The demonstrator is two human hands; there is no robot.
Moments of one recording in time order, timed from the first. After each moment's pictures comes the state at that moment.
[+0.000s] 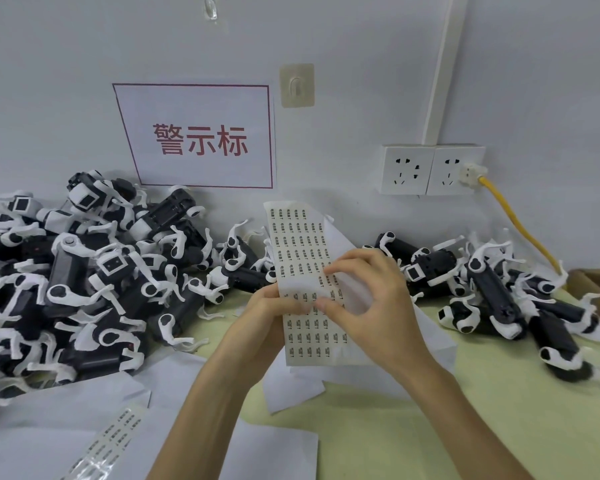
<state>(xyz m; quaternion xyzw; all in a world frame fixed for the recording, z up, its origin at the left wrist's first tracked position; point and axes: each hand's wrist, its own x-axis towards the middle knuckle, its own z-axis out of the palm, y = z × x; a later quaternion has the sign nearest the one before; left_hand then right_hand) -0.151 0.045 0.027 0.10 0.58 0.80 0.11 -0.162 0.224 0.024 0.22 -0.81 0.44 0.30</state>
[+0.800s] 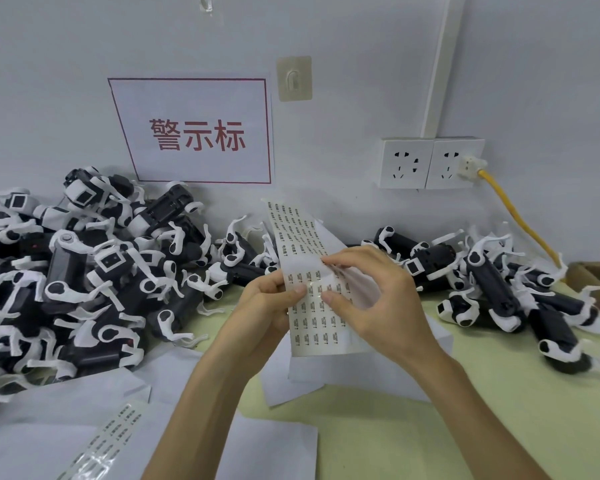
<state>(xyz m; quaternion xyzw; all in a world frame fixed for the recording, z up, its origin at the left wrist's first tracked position) -0.149 0.046 0.031 0.13 0.54 0.83 0.08 -0.164 0.234 0.029 0.28 -0.79 0.48 0.27</state>
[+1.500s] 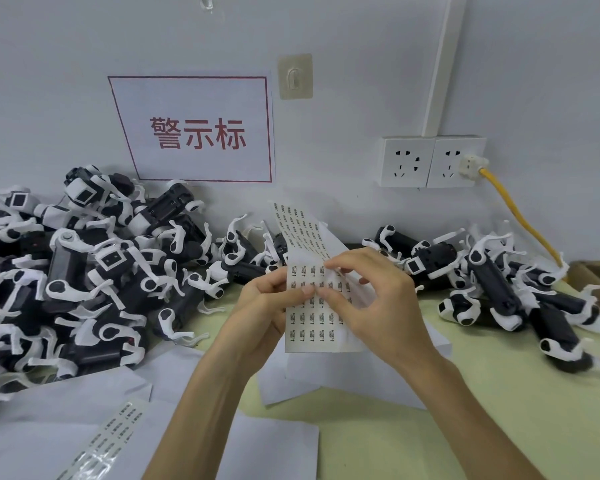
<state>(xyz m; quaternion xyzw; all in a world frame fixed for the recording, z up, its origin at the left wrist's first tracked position) -0.148 0.046 0.033 0.09 0.55 0.83 0.08 -0.166 0.229 0.020 0.27 -0.79 0.43 0.33</state>
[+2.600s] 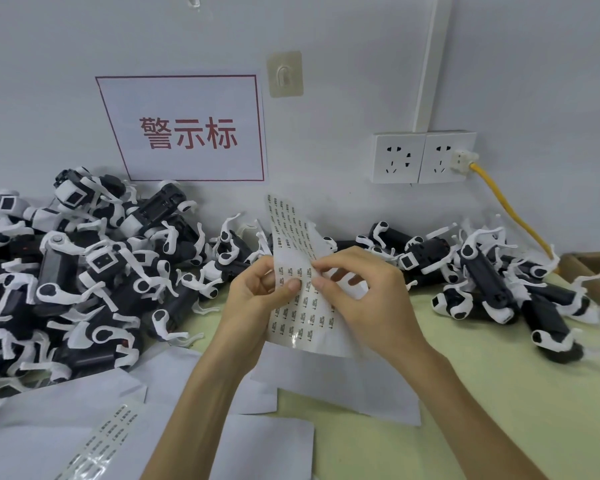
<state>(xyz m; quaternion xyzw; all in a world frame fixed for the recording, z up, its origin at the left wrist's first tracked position) -0.152 0.048 0.025 0.09 0.59 0.80 -0.02 -0.167 0.226 0.023 0.26 -0.78 0.50 0.28</state>
